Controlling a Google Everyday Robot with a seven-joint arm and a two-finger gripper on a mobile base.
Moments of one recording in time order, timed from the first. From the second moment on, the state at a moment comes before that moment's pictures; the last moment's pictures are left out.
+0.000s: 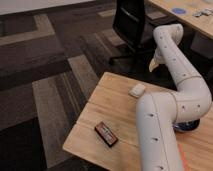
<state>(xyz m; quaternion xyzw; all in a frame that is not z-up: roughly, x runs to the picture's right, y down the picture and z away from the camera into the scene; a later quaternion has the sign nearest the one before) 0.355 -0.122 0.872 -0.12 0.25 0.68 0.67</state>
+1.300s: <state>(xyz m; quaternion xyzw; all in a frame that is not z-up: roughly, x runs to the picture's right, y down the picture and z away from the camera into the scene) 0.355 -0.122 0.873 -0.12 0.25 0.68 0.67</state>
